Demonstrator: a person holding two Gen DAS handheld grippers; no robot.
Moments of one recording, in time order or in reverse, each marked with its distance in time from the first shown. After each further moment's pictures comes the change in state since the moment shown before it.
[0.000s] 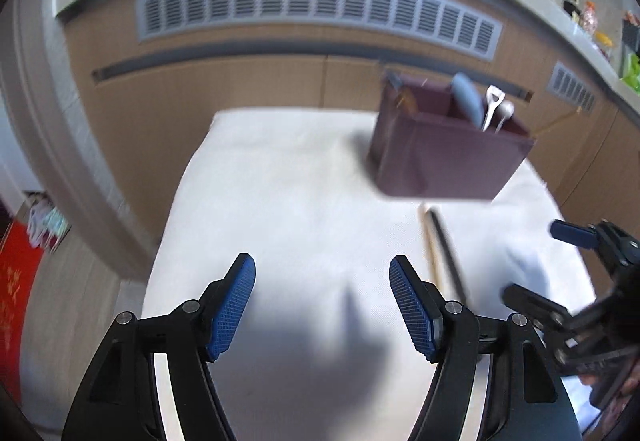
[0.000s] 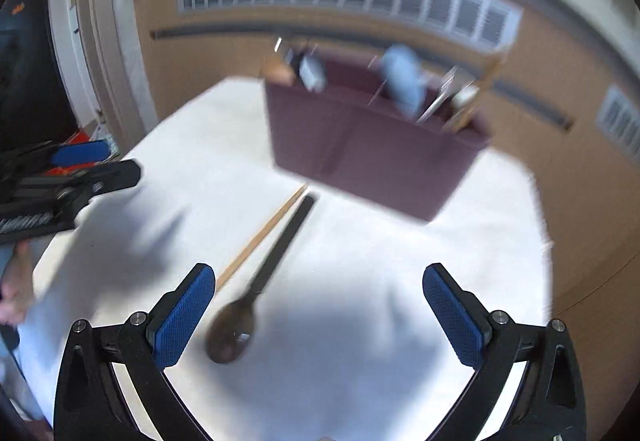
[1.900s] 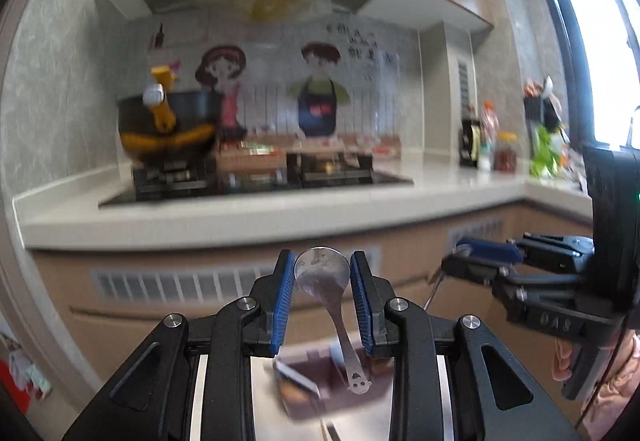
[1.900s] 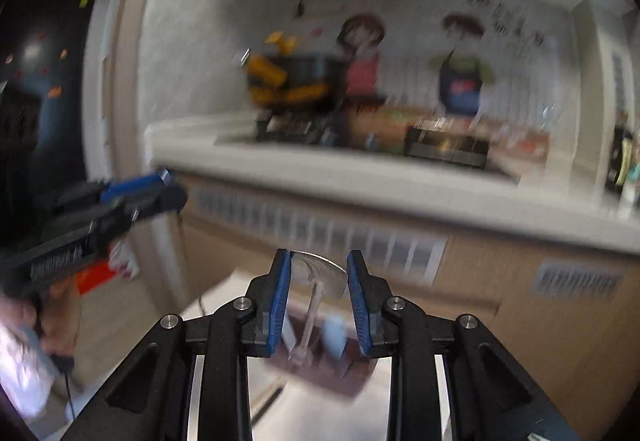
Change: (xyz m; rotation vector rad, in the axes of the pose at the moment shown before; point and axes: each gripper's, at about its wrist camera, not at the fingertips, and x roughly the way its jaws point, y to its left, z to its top) left arm -0.183 -0.106 0.186 0.192 -0.581 -0.199; right arm -0.220 -0.066 0.140 -0.018 -0.544 0.002
